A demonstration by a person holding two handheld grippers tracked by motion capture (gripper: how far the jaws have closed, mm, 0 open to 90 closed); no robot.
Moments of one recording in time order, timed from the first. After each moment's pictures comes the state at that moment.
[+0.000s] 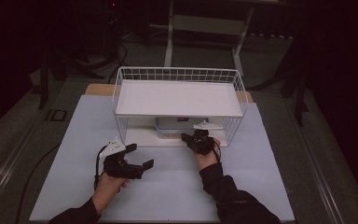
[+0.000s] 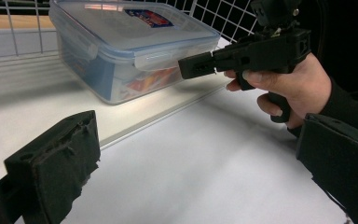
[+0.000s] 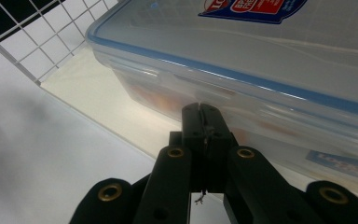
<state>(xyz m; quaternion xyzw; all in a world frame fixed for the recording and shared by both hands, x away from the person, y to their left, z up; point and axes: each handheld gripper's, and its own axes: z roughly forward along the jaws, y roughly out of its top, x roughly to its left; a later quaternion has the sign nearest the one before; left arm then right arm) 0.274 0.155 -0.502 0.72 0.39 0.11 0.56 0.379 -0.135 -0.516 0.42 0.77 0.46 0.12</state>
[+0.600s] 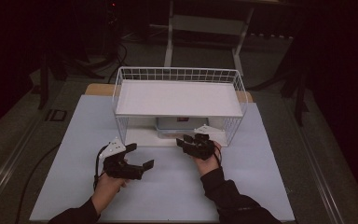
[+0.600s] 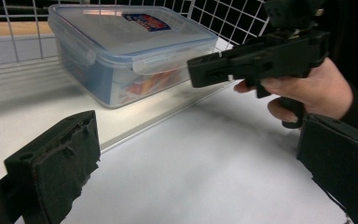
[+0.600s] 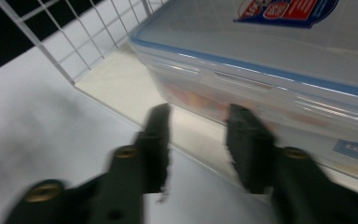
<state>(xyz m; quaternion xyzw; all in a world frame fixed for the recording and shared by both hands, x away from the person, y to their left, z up) 0.271 0.156 -0.499 0.73 0.38 0.12 0.56 0.358 -0.137 -0.509 0.40 0.77 0.49 0.11</state>
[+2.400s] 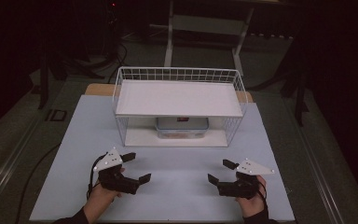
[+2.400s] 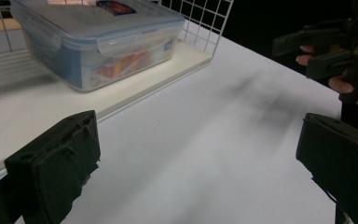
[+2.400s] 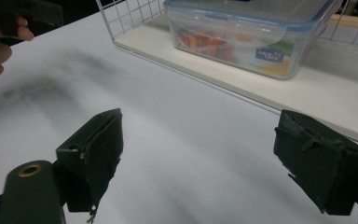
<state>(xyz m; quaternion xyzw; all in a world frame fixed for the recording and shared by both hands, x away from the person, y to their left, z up) 0.243 0.162 -0.501 0.75 0.33 0.11 0.56 0.247 -0.246 -0.496 0.35 0.77 0.51 0.15</state>
